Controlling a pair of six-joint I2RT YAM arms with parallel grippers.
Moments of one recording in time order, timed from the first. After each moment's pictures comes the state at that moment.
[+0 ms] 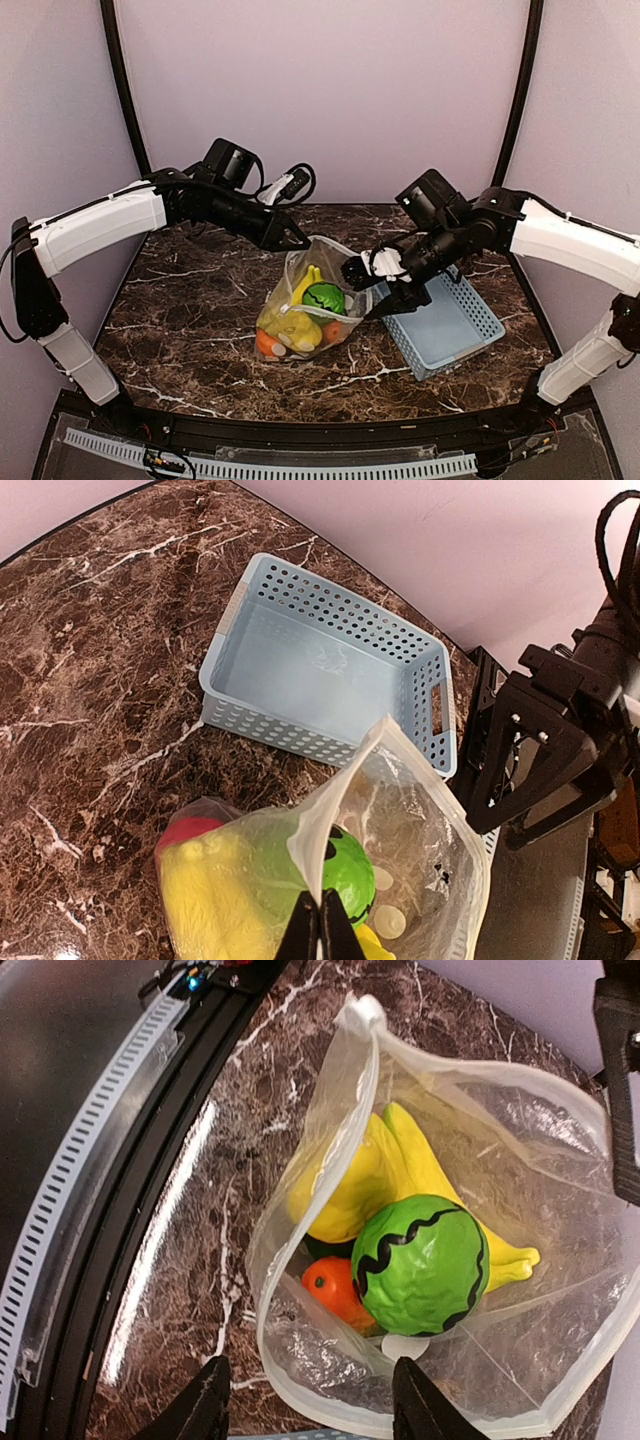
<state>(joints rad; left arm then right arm) -0.72 1.61 1.51 -0.62 0.53 -0.12 0.90 1.43 1.34 -0.86 -0.50 -0.89</state>
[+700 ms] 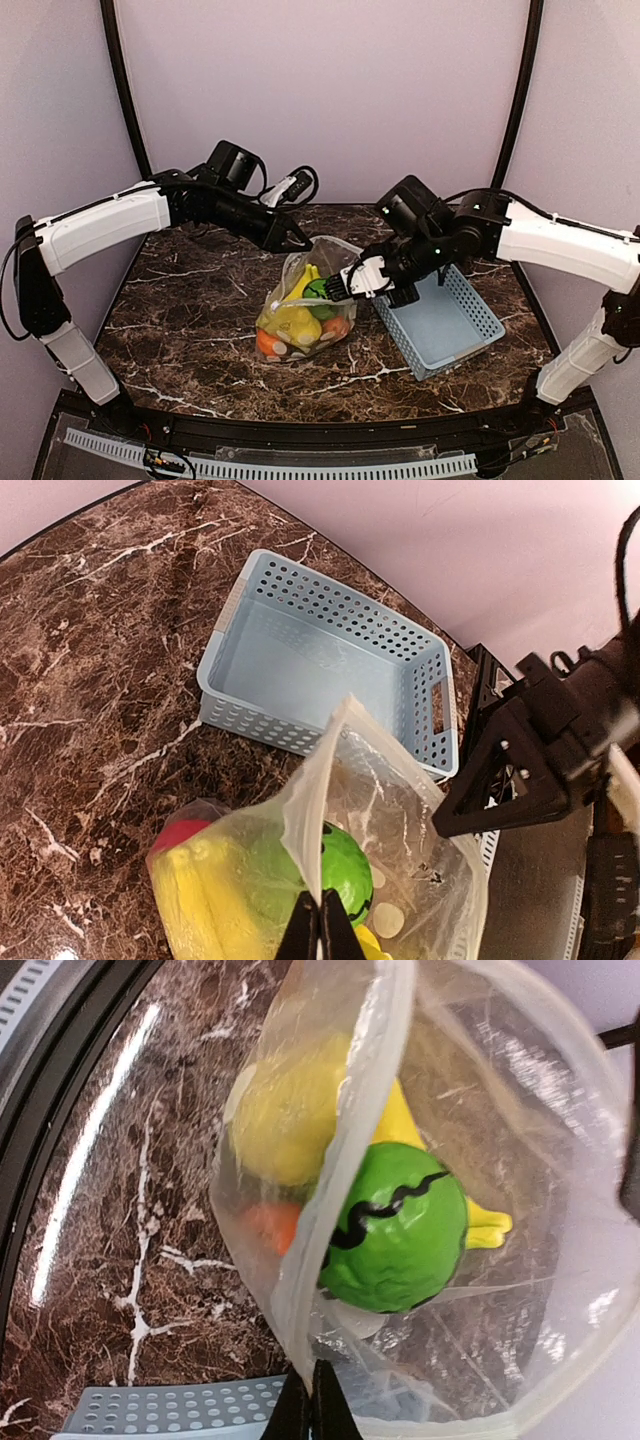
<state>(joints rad) -0.72 1.63 1.51 -0.62 0.54 -0.12 1.01 1.48 1.32 -0.82 -0.14 -1.01</state>
